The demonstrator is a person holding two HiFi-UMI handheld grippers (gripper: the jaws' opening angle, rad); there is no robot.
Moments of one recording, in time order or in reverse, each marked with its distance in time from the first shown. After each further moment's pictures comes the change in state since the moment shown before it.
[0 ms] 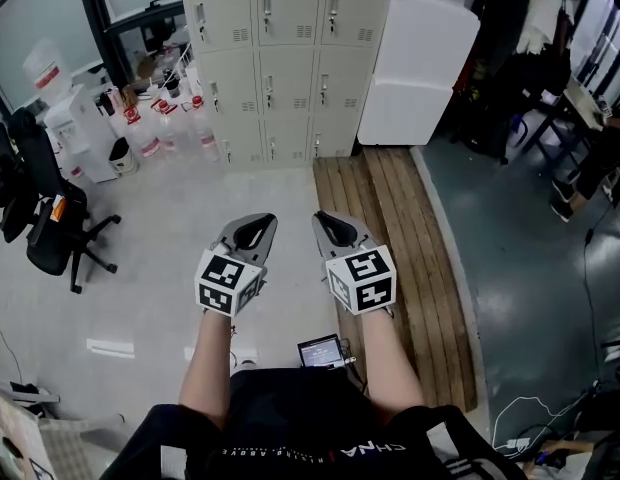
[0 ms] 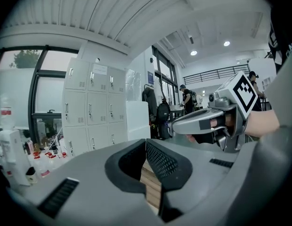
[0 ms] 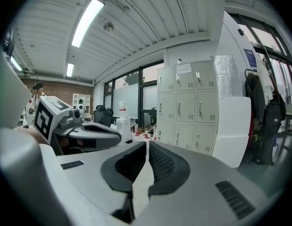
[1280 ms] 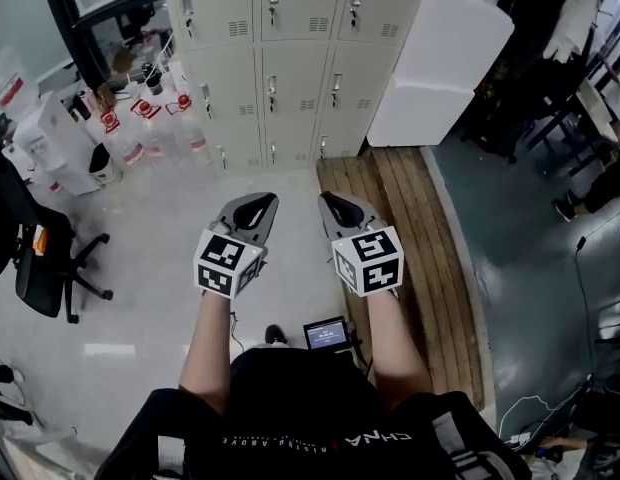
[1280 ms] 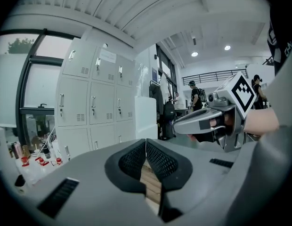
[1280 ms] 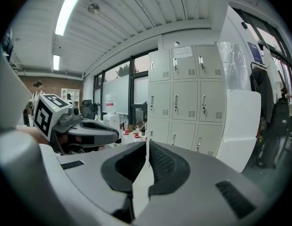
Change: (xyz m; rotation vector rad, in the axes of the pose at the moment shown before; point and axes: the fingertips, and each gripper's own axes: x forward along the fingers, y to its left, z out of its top) left arm 0.166 0.264 -0.006 -0.017 0.015 -0.074; right arm 0.287 -0.093 0.047 0.017 0.066 -0.071
